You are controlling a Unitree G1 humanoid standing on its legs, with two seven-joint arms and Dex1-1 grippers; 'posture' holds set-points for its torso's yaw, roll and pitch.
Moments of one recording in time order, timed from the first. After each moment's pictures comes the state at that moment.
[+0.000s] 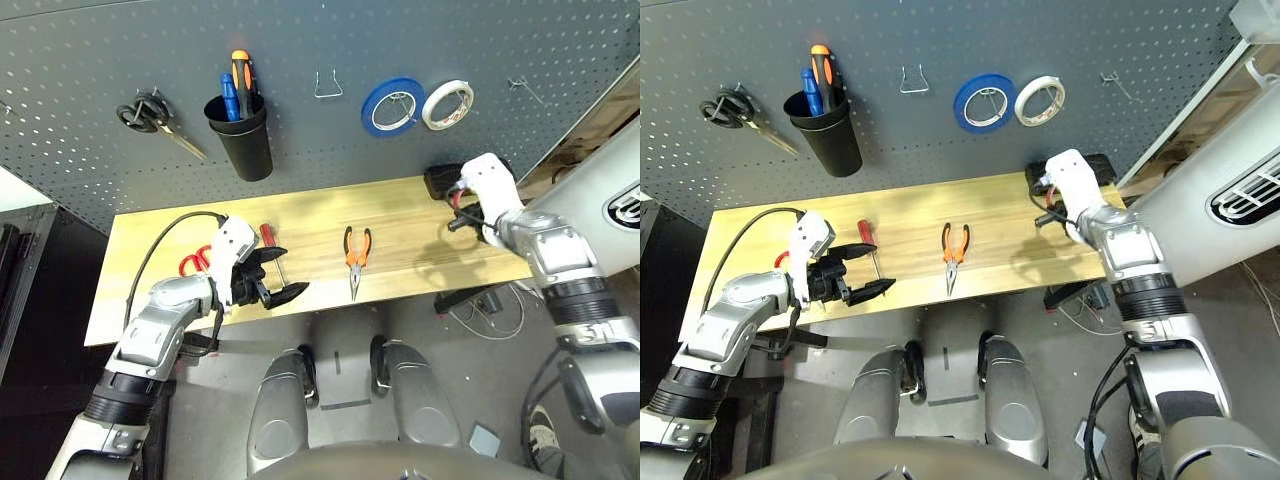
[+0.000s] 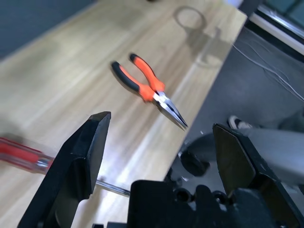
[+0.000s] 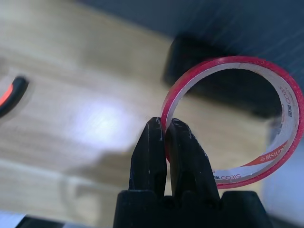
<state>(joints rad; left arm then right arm) -0.11 0.59 -0.05 -0.08 -0.29 0.35 -0.89 -0.52 -0.53 0.01 0.17 0.02 0.73 0.46</state>
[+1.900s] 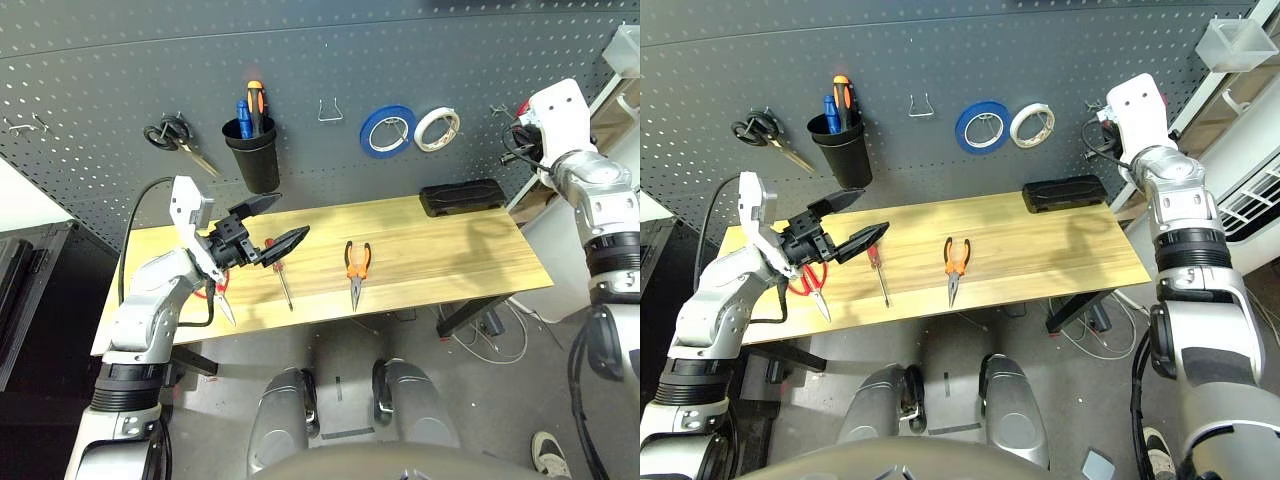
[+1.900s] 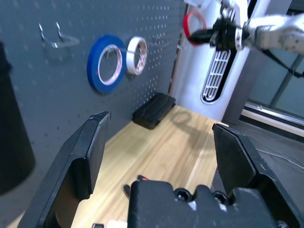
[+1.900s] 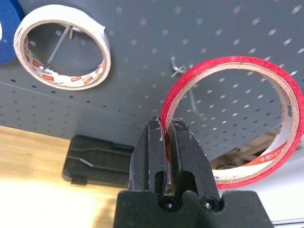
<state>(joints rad) -0.20 0.51 0.11 -0.15 -0.51 0.25 -0.89 -0.85 -0.57 -0.09 0.82 -0.04 0.18 0.37</state>
